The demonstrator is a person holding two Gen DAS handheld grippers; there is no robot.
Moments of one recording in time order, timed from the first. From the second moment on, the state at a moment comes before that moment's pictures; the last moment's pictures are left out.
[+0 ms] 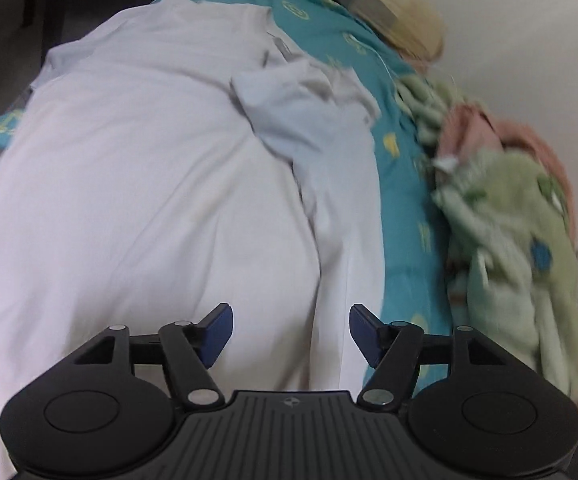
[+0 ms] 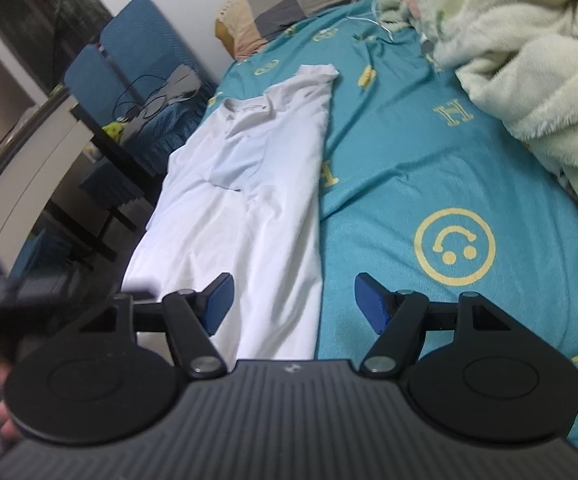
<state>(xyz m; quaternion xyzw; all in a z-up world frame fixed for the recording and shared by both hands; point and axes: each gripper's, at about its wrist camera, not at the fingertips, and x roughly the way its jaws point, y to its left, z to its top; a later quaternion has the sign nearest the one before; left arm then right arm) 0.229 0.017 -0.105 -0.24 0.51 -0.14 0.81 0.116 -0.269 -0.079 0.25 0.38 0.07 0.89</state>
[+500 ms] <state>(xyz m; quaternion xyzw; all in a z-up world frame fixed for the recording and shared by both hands) 0.359 -0.040 -0.168 -0.25 0.44 -0.09 0.86 0.151 -0.282 -0.111 0.29 0.41 0.05 0.87</state>
